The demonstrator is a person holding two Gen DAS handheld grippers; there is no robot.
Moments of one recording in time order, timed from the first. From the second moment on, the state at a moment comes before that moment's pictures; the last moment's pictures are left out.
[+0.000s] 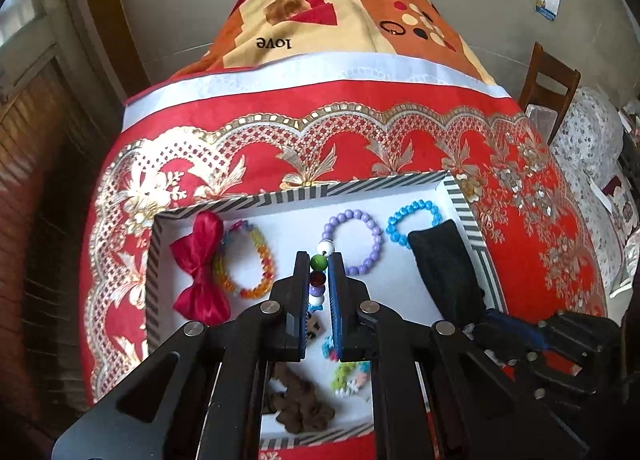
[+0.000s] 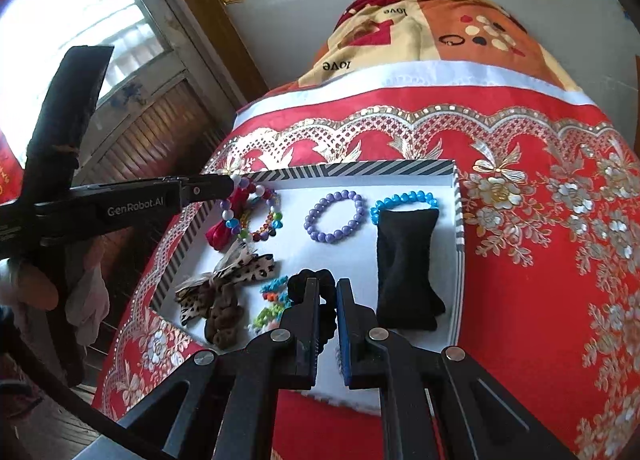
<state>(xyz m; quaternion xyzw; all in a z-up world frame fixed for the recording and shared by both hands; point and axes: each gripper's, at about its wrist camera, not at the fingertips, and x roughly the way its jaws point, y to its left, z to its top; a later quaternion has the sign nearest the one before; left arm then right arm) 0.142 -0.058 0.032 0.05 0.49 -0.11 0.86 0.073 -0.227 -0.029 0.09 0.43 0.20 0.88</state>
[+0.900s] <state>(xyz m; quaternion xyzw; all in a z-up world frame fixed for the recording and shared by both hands) 0.193 -0.027 -0.042 -0.01 0.55 -0.07 0.83 0.158 -0.204 -0.092 0.05 0.48 0.16 0.86</state>
